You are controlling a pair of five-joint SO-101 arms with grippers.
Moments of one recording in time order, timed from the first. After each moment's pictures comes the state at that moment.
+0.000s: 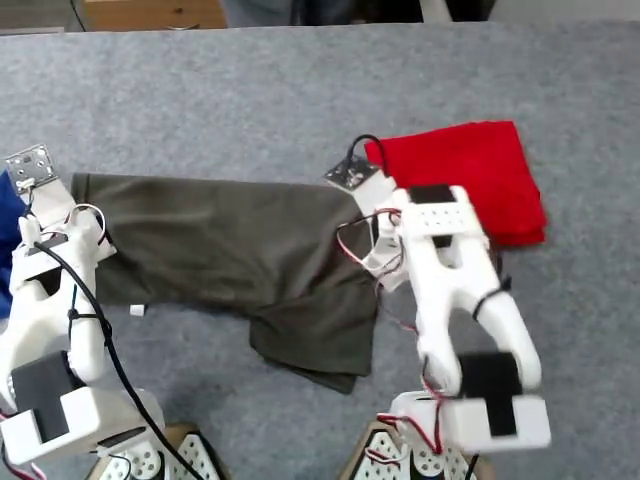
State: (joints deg) left arm -29.6 -7.1 47.1 22.2 2.2; right arm -4.2 -8.7 33.3 72.3 40.0
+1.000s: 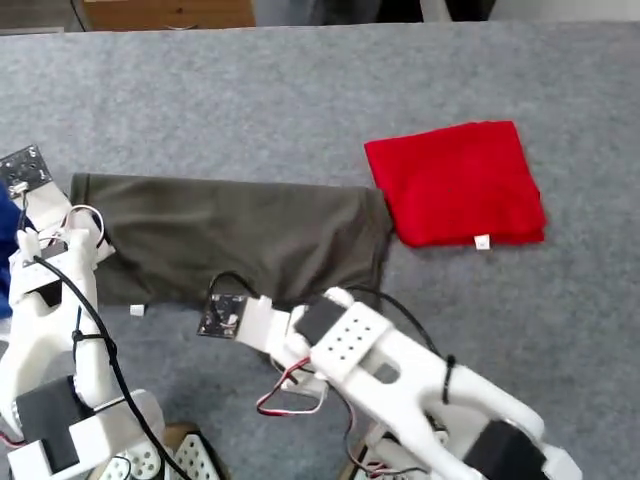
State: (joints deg) left arm -29.6 -14.5 51.0 22.2 4.9; right arm -48.7 -25.6 58.9 65.2 28.3
